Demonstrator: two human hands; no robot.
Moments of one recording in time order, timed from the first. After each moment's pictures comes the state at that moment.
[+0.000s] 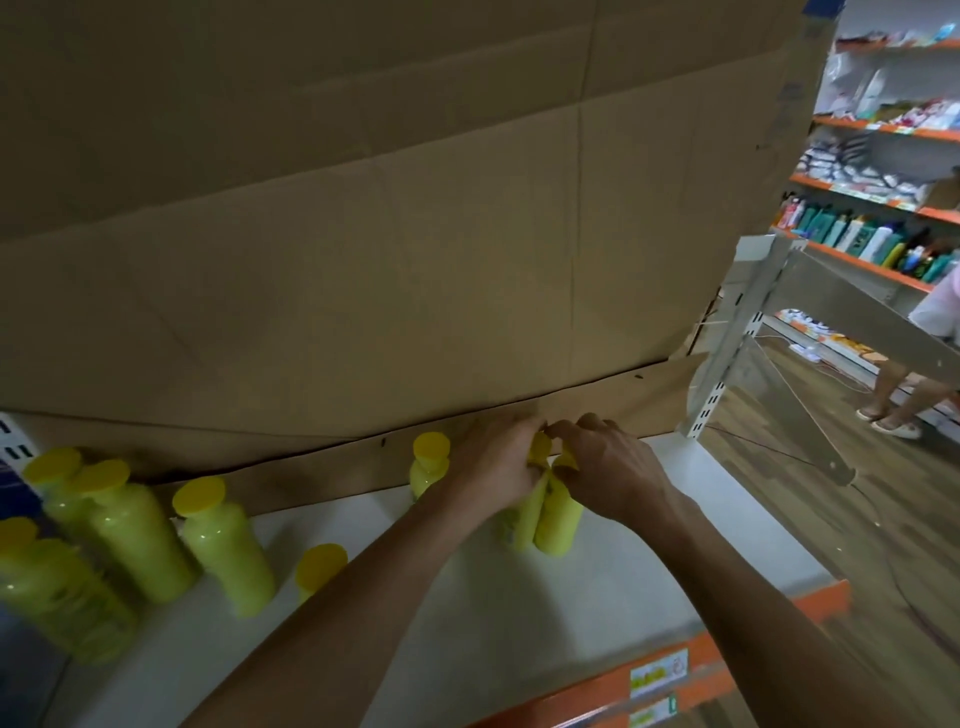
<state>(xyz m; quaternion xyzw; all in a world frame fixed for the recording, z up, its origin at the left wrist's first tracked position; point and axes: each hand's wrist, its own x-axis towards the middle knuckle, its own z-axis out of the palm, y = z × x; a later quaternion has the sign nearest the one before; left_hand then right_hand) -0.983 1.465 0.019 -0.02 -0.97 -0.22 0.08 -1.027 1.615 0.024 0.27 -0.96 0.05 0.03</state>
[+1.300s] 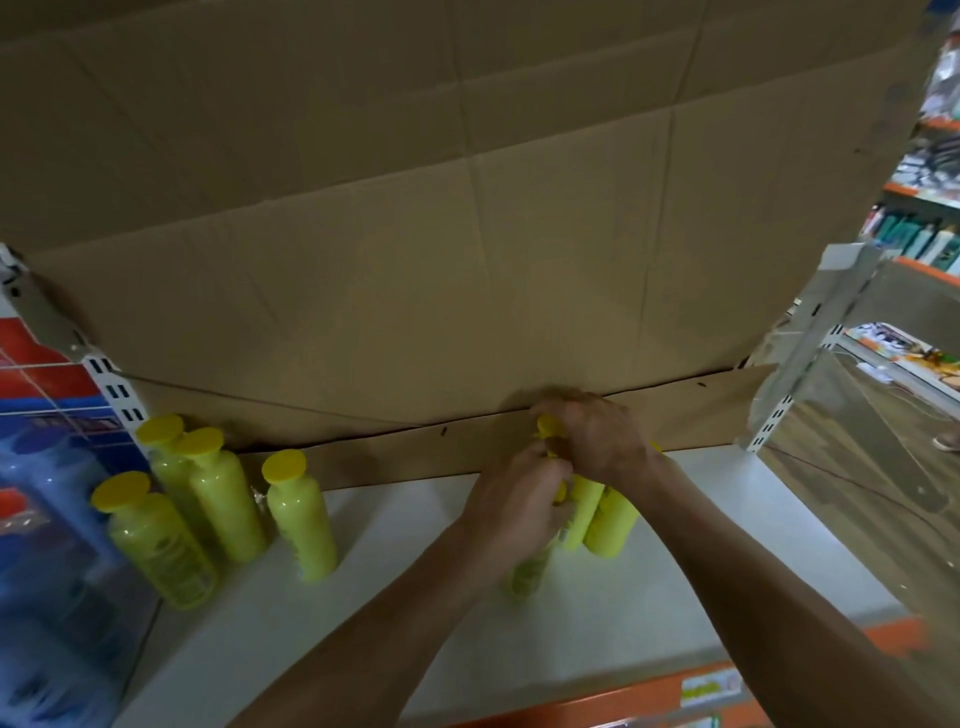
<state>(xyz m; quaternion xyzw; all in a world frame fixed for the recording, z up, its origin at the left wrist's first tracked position) -0.921 1.443 0.008 -0.02 -0.96 -0.25 0.08 -1.028 1.541 0.041 0.36 -0.93 0.03 0.02</state>
